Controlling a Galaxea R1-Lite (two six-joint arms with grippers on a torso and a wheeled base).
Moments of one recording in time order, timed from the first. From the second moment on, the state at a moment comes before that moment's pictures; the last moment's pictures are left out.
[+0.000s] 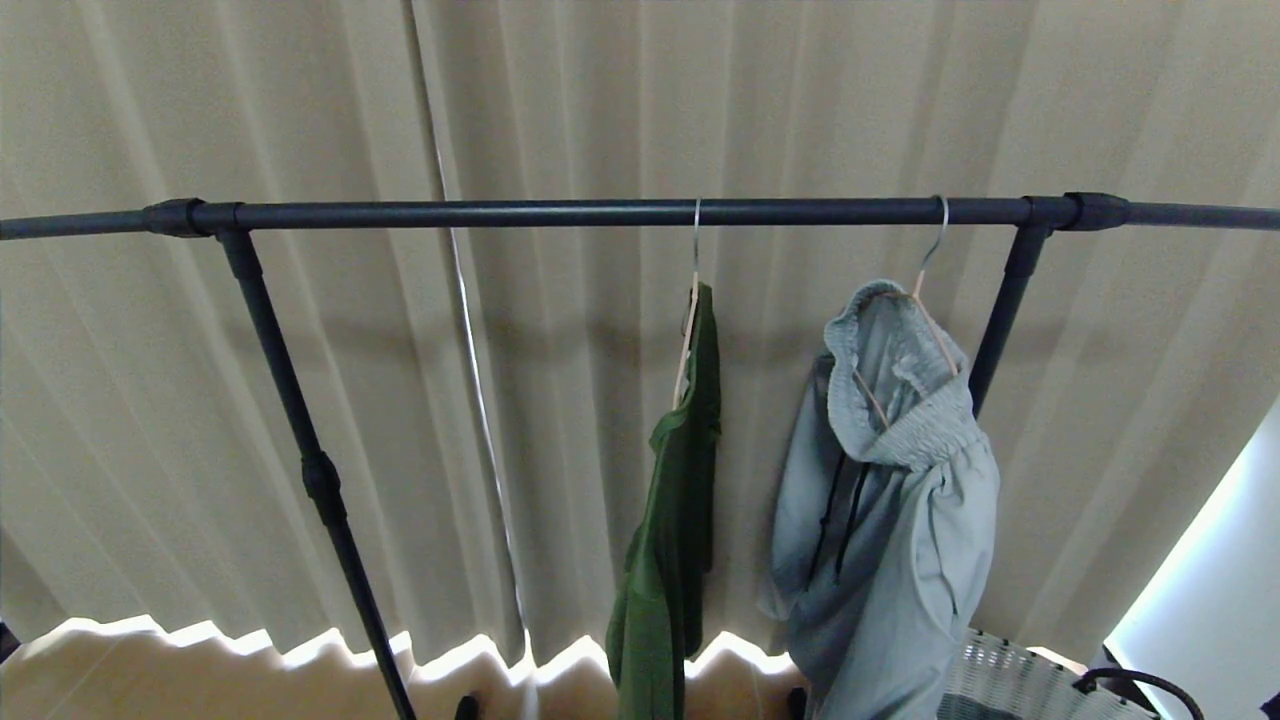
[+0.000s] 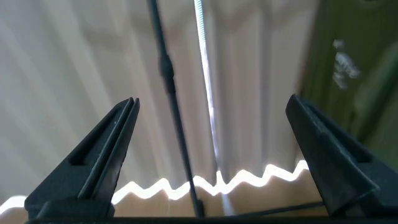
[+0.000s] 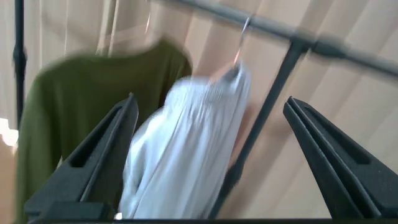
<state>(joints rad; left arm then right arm) 0.00 0.01 0.00 -0.09 -0.06 0.12 0.12 0.31 -0.07 -0.23 0.03 -0.06</state>
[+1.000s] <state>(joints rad) 0.00 0.01 0.00 -0.09 -0.06 0.10 -0.01 0.00 -0.04 0.09 -0.14 0.02</state>
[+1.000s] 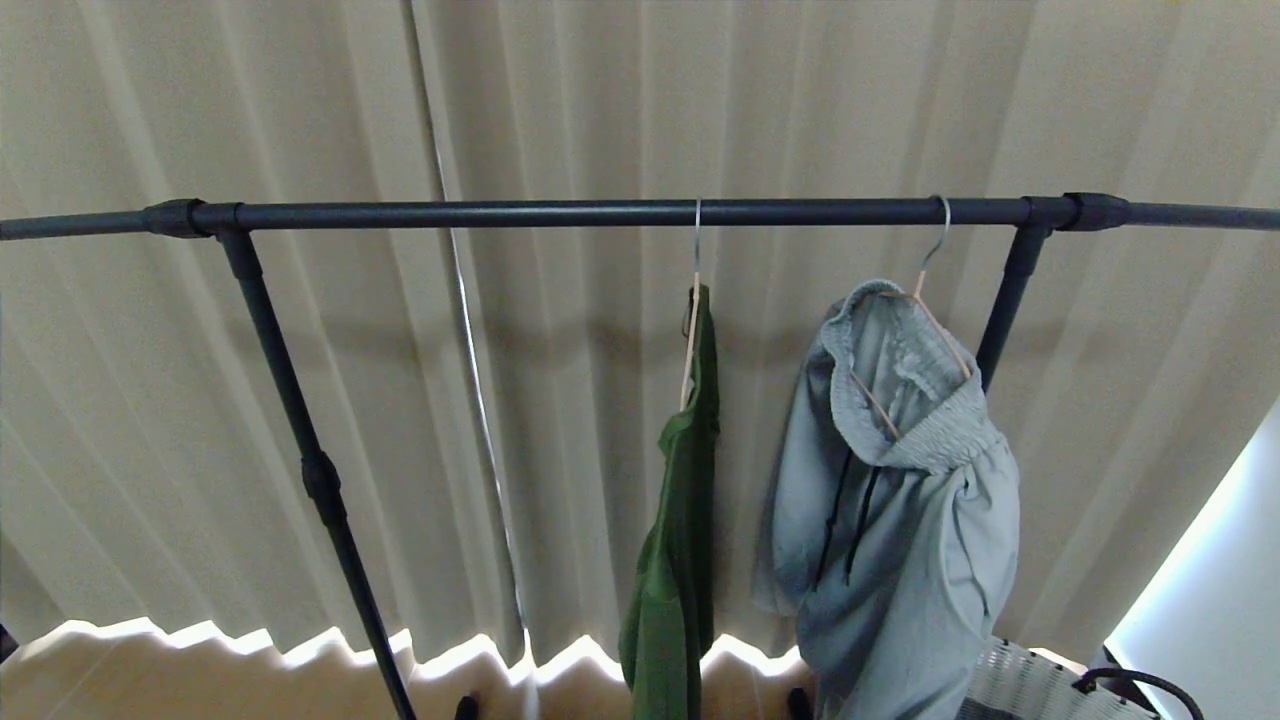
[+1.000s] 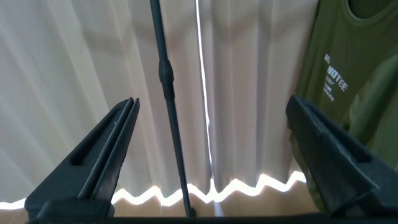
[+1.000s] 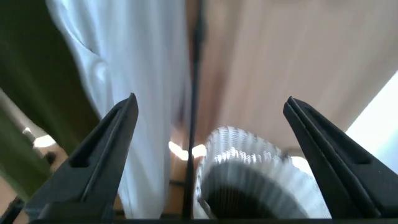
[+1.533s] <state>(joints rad) 0.00 0.01 0.00 -0.09 -0.06 0.10 -0.01 0.00 -0.04 0.07 -0.25 0.06</state>
